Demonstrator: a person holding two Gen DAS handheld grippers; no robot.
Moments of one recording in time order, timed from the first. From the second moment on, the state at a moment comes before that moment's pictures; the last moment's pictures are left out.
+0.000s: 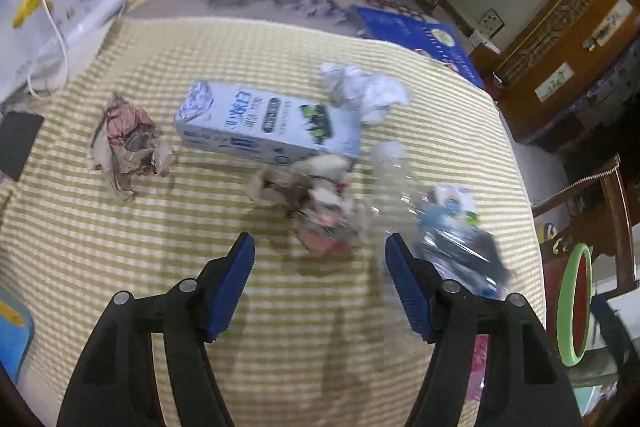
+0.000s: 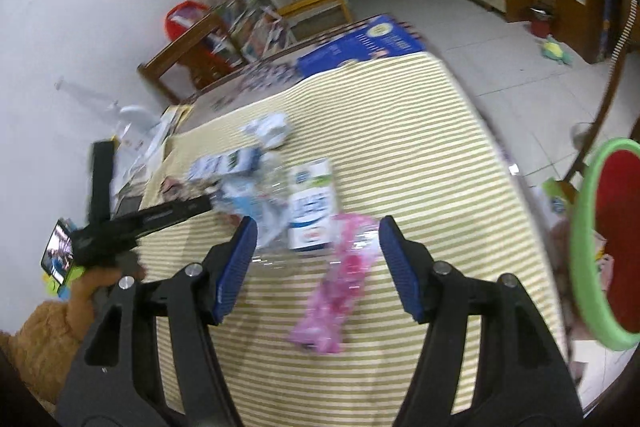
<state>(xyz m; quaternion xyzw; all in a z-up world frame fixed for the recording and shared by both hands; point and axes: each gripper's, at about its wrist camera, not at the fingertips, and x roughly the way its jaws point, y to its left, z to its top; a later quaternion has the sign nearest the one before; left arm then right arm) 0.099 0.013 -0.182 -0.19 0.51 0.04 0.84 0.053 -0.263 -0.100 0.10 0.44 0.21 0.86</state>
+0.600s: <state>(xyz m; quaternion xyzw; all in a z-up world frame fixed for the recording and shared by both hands) 0.117 0.034 -0.207 -0.22 0.52 -0.04 0.82 0.081 -0.184 -0.112 0.04 0.48 0.22 0.85</state>
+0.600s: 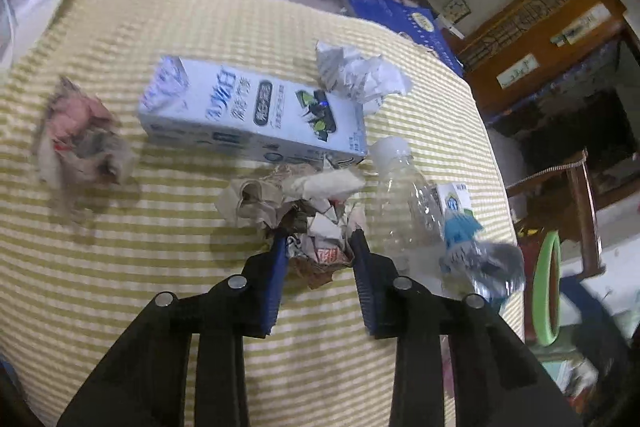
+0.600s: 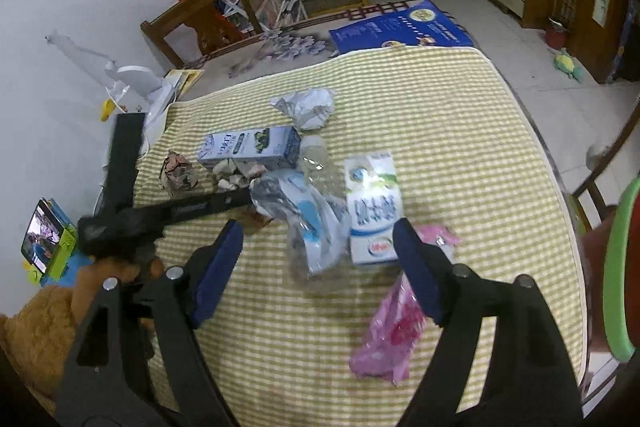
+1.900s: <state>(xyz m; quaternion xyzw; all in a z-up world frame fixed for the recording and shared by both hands) 0.071 0.014 -0.138 -0.15 0.45 -0.04 0.88 0.069 -0.198 -0.082 0.04 0.43 0.22 0.88</state>
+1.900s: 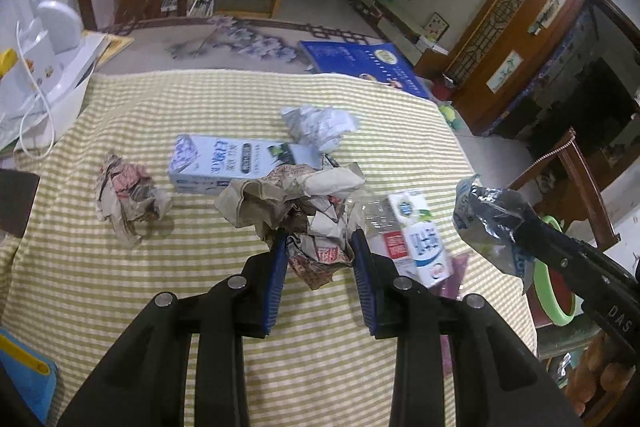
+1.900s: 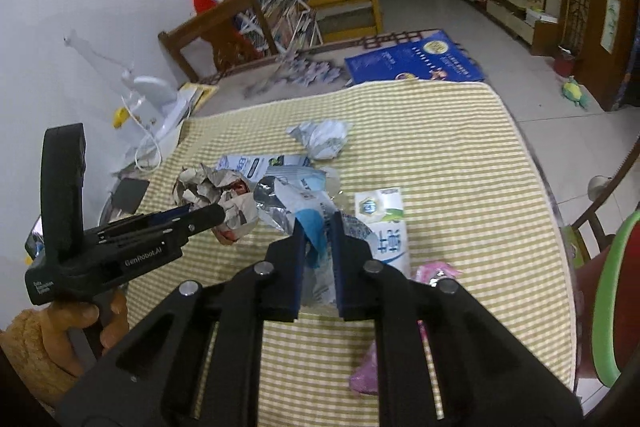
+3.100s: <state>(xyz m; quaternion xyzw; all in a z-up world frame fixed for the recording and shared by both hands) 0.054 -0.089 -0.109 -0.09 0.44 -0.10 0.89 0.034 -0.299 -0.076 0.09 0.41 0.18 0.89</state>
